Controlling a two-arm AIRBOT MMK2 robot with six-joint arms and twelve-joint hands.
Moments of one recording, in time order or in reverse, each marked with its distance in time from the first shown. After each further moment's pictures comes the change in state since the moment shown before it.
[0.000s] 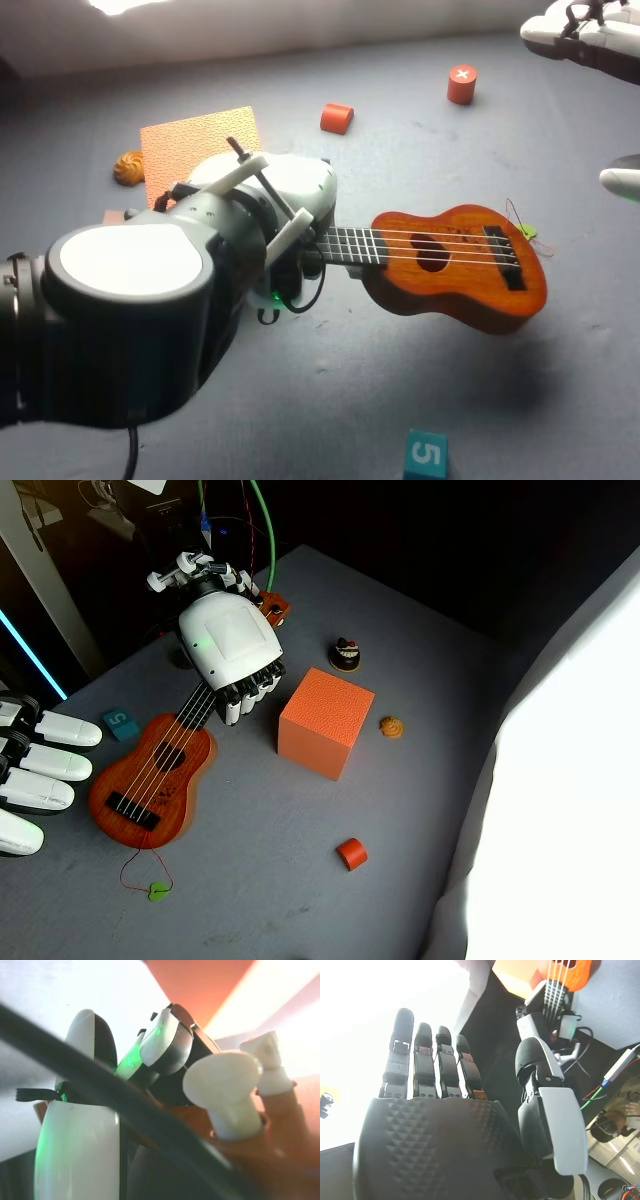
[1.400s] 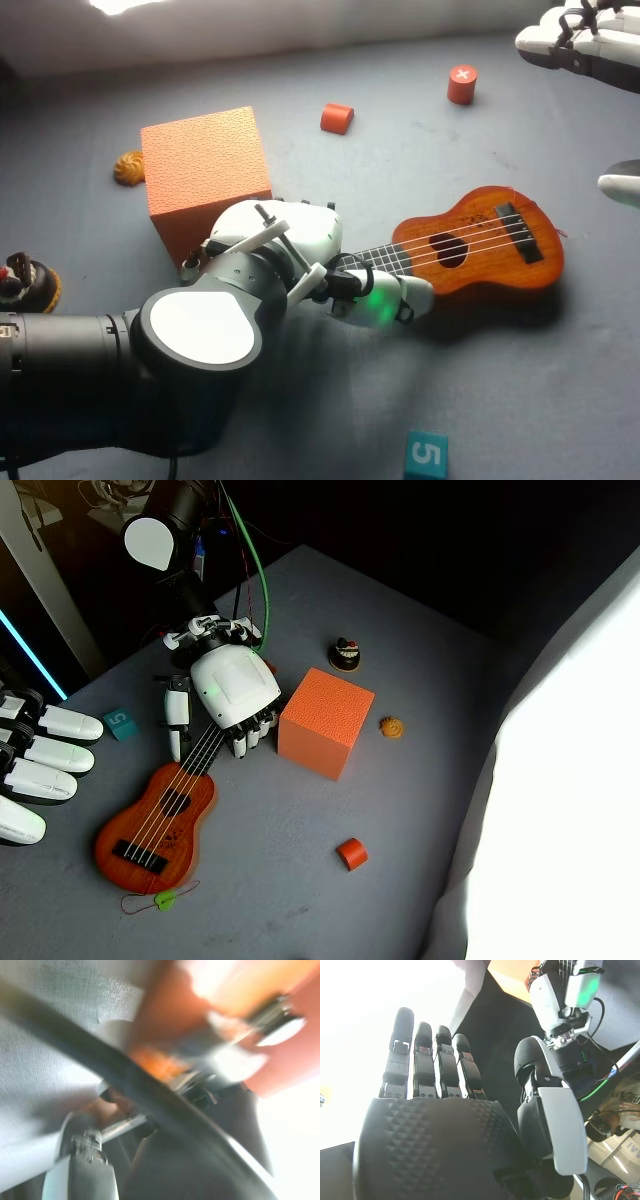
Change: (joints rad) left arm 0.173 -0.125 0.141 0.200 -0.005 -0.185; right arm 0.000 0.001 -0.007 -0.021 -0.004 0.000
